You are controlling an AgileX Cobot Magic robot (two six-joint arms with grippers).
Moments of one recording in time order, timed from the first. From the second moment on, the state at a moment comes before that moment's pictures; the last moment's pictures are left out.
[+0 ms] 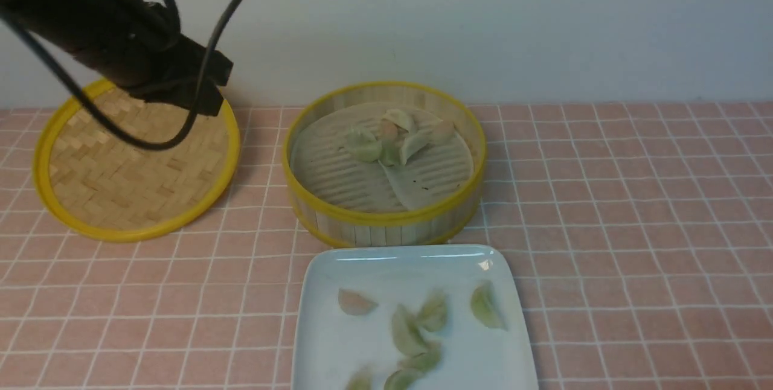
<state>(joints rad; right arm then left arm) 0.04 -0.02 0.02 -0.06 0.39 0.11 -0.09 1.72 -1.62 -0.37 1.07 0.38</state>
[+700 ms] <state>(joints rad) 0.04 -0.02 0.02 -0.06 0.39 0.11 -0.35 2.53 -2.54 -0.15 1.23 0.41</state>
